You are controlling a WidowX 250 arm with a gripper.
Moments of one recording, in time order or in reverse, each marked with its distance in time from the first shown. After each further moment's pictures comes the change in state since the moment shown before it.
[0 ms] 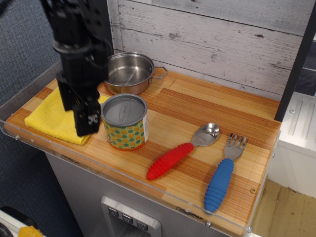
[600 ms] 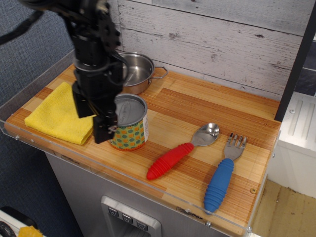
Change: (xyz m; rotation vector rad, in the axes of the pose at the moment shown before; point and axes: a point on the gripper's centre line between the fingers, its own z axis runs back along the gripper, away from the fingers) arm 0.023 0.003 -0.020 0.072 -0.034 0.105
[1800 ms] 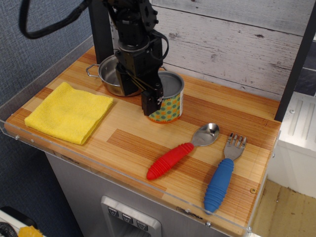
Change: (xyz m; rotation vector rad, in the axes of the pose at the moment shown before) arm 0.080 0.014 -0.001 -0.024 -0.186 0.068
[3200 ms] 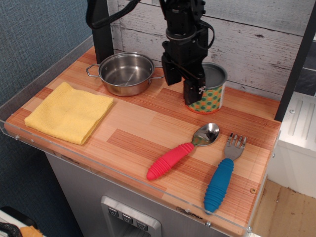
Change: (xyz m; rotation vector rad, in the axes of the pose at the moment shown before) arm 0.066 -0.029 -0.008 -0.061 -0.035 -0.156
